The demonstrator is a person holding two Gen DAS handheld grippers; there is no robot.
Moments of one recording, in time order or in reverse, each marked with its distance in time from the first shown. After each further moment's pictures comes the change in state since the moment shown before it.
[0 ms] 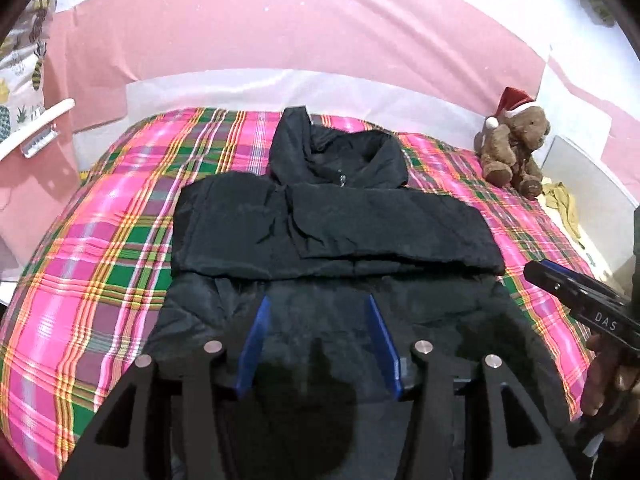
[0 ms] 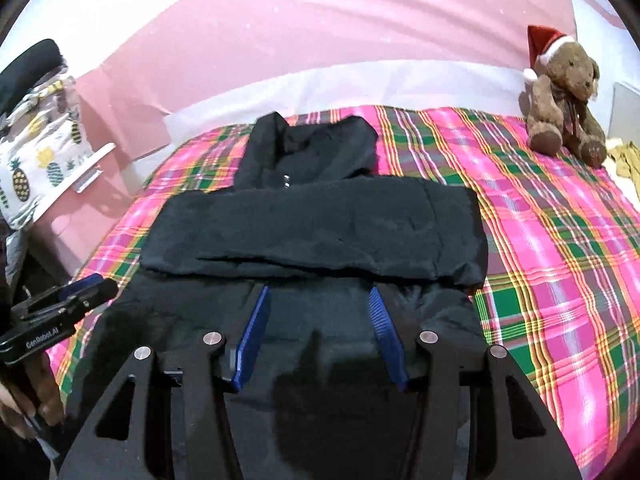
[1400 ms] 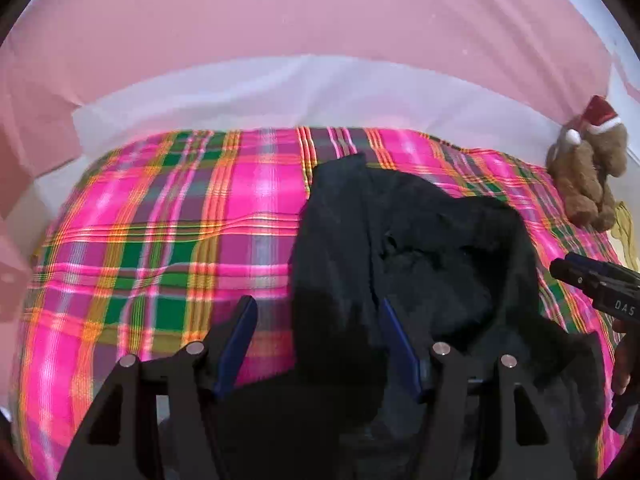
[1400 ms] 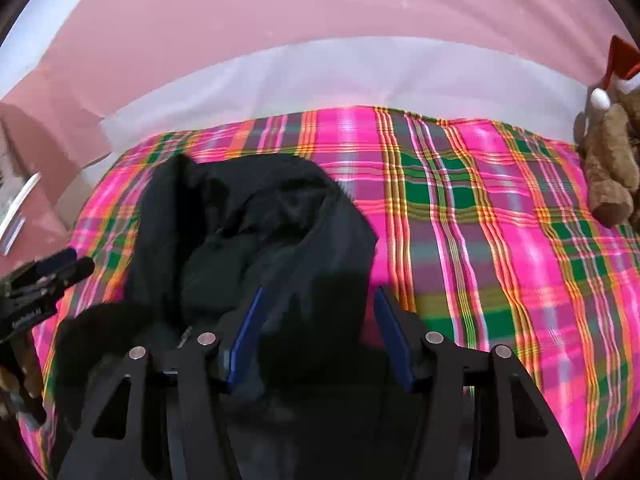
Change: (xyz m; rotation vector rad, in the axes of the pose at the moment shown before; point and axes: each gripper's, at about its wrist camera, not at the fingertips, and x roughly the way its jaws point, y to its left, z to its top) left arm 0.276 0.046 0.219 0.040 0.082 0.086; right arm 0.255 -0.059 0.206 -0.010 0.146 -0.040
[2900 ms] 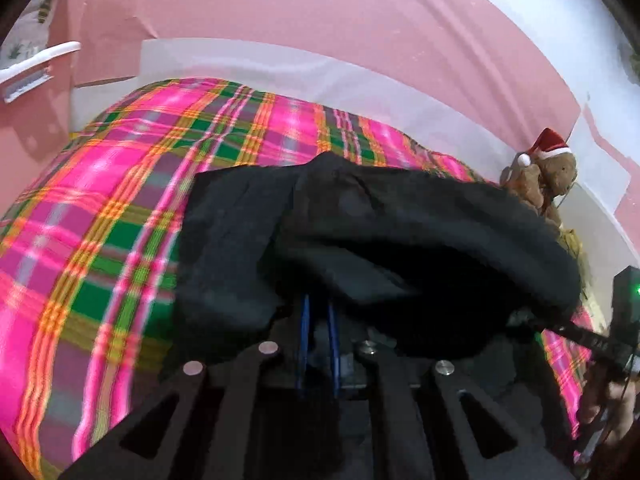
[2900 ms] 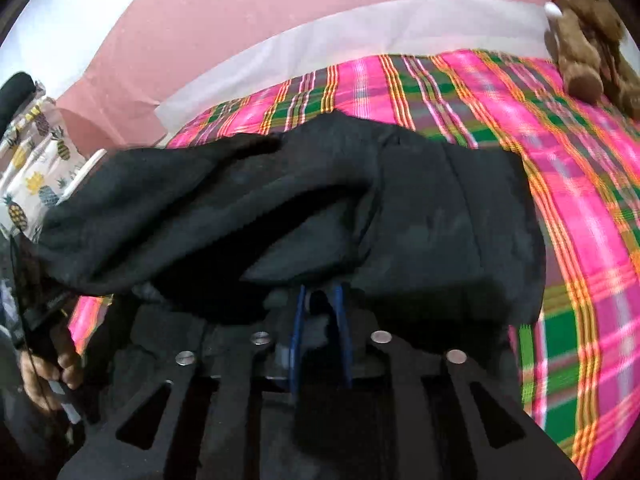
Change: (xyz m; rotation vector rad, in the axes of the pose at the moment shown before) left arm -0.176 0.042 -0.220 -0.199 -0.073 -0.123; right arm -0.126 -0.005 -0.203 0.117 0.015 0.200
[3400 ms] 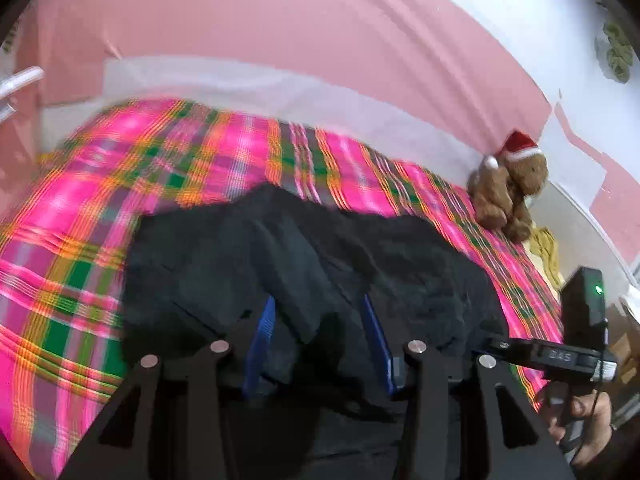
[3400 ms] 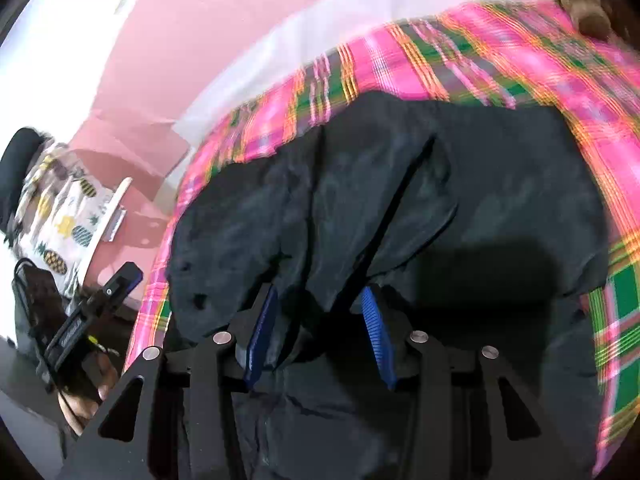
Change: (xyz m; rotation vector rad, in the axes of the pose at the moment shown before) left arm 0.024 -0.042 0.029 0.048 -0.001 -0.126; right arm 0.038 0.011 0.013 0.185 0.091 0.163
